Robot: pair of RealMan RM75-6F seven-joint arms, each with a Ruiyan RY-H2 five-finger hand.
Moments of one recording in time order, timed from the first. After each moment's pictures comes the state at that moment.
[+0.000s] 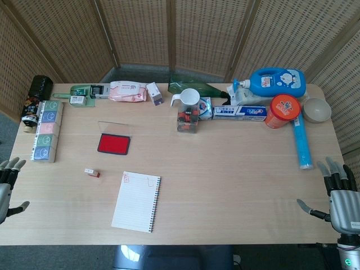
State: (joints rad) left arm -0.06 -1.04 -0.03 -1.73 1.43 1.46 0.12; right arm 0.02 -1.15 0.08 -1.62 -1.55 1.60 -0.05
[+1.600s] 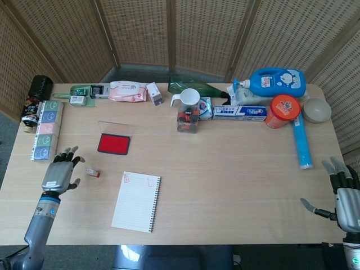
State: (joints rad) left arm -0.36 -1.40 -0.14 -1.56 1.10 1.14 0.38; right arm 0.03 -1.08 0.09 -1.68 -1.49 1.55 0.06
